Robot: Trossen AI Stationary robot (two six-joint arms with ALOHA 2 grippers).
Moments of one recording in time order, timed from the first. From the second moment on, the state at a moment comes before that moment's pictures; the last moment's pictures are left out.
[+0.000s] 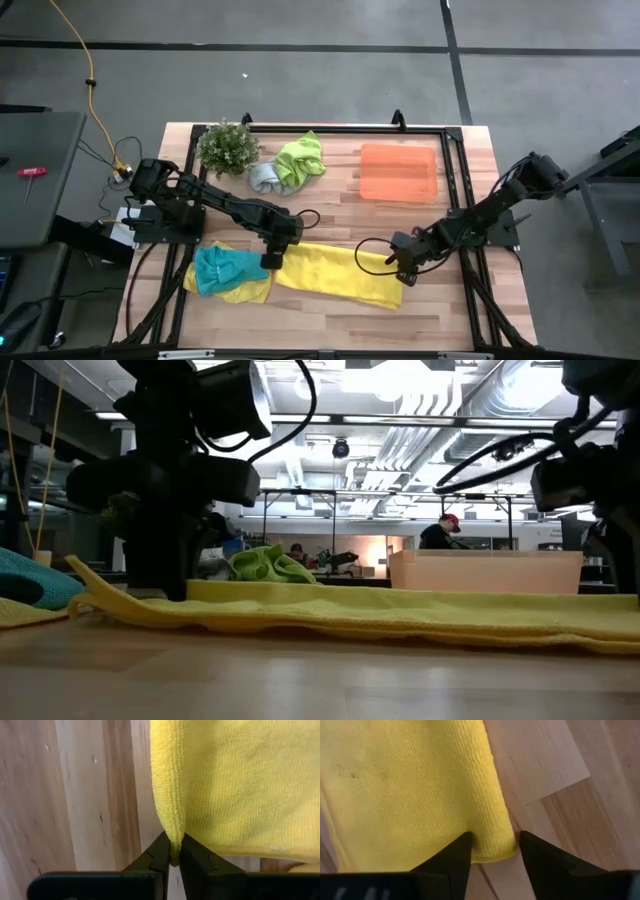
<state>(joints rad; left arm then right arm) -0.03 1.73 0.92 -0.52 0.08 -0.10 0.50 1.37 0.55 -0.43 0.03 0.96</state>
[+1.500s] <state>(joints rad) 0.24 1.59 0.92 -0.61 -0.19 -0.01 0.23 1.38 0.83 -0.88 0.21 0.60</state>
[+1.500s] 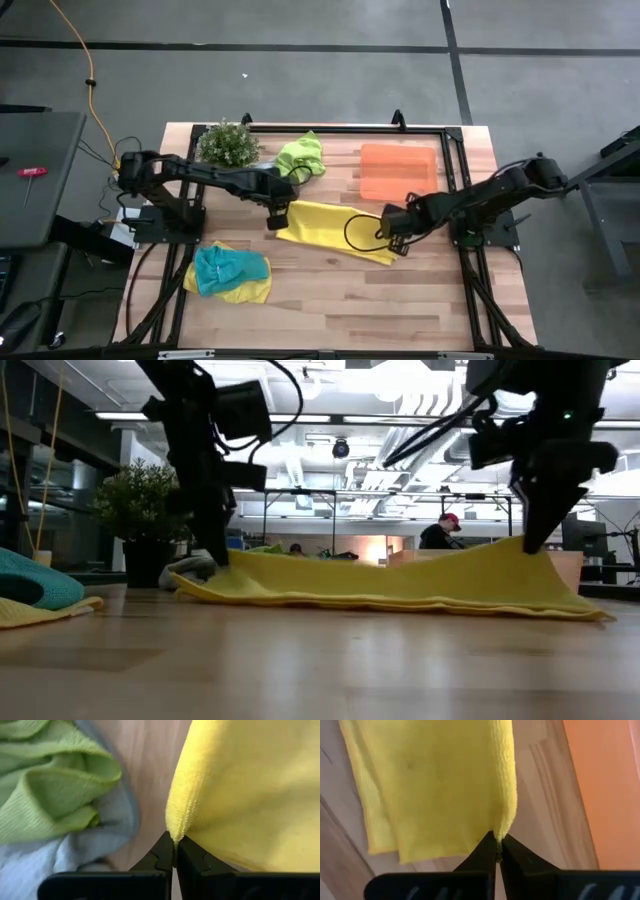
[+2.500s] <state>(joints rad) -0.03 1.56 0.92 -0.66 -0.37 0.00 0.57 1.38 0.83 -0.82 0.23 0.98</state>
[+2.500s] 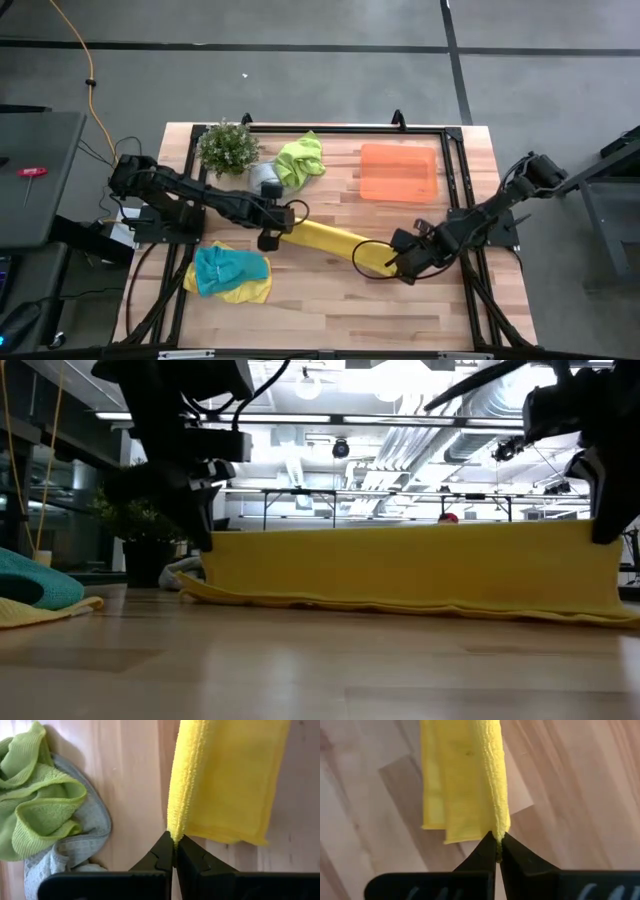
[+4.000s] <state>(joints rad) -0.07 1.56 0.91 -0.65 -0.21 0.00 0.68 1.55 0.83 -0.53 0.13 1.04</state>
